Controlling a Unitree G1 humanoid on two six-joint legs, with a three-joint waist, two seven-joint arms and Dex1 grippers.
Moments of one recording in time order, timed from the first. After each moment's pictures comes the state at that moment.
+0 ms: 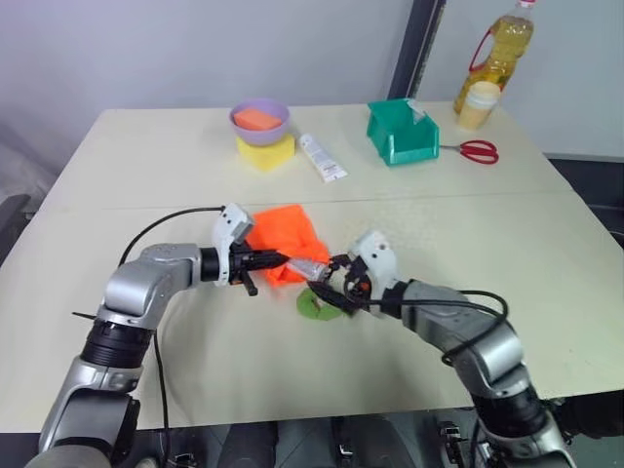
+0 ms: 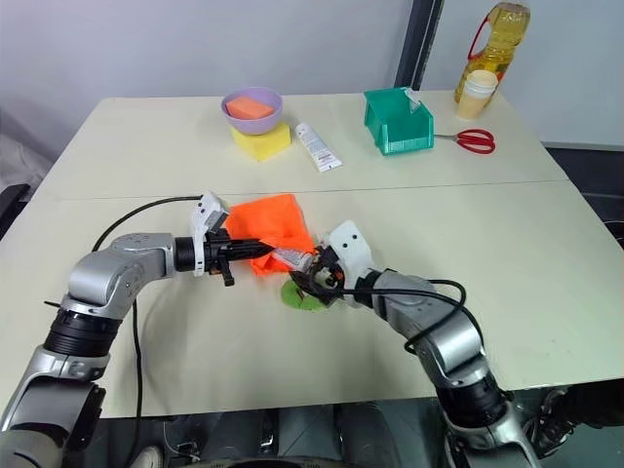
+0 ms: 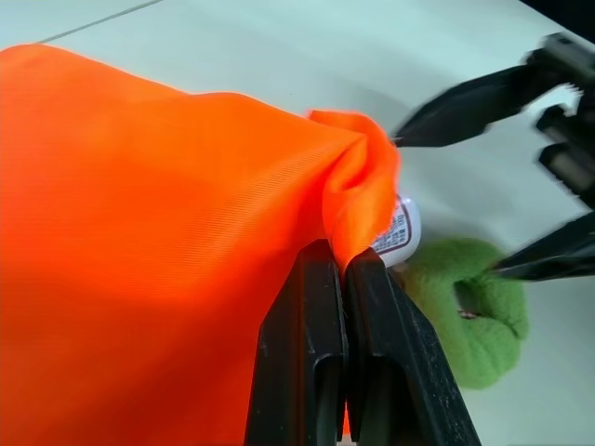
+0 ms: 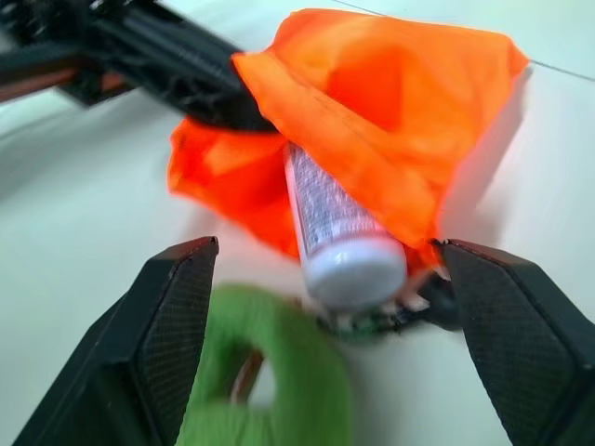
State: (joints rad) left arm -0.52 0.57 -0.09 -0.01 -0.49 0.79 -0.92; right arm -0.26 -0.42 0.20 -0.51 0.38 0.87 0.49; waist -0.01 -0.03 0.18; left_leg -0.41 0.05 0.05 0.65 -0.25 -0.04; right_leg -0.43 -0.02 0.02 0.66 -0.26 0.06
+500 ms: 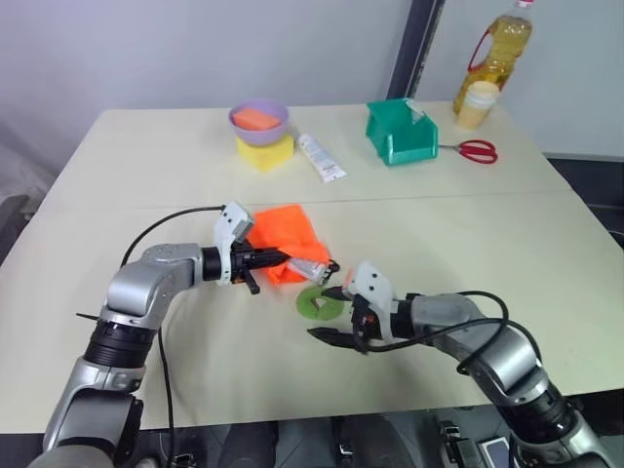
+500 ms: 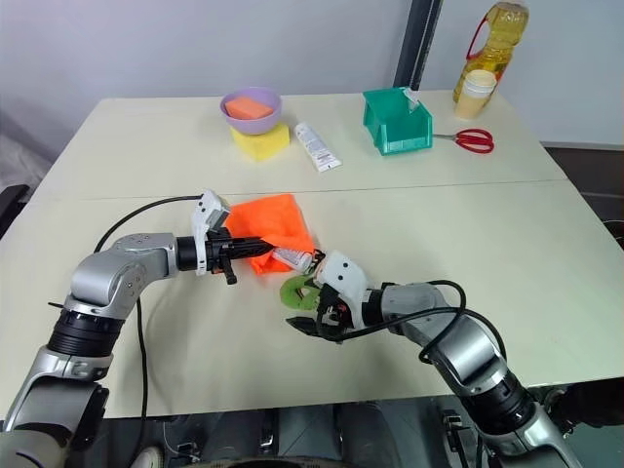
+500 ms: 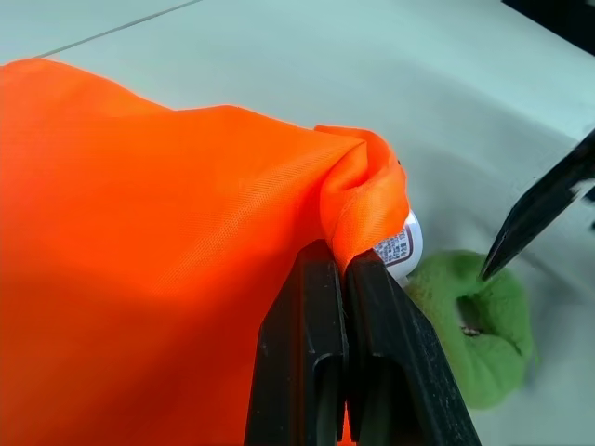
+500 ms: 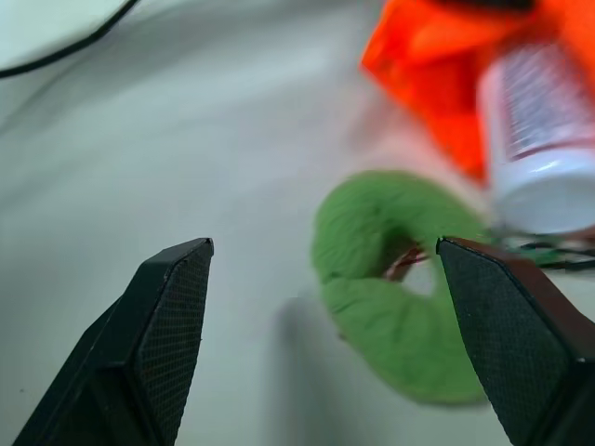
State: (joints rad) left arm -0.52 0.55 -0.08 -0.01 -0.49 0.79 -0.91; right arm -0.29 -0.54 0.35 -0.45 0.38 0.80 0.74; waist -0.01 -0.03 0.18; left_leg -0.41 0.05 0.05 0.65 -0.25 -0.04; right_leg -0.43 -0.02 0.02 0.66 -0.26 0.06
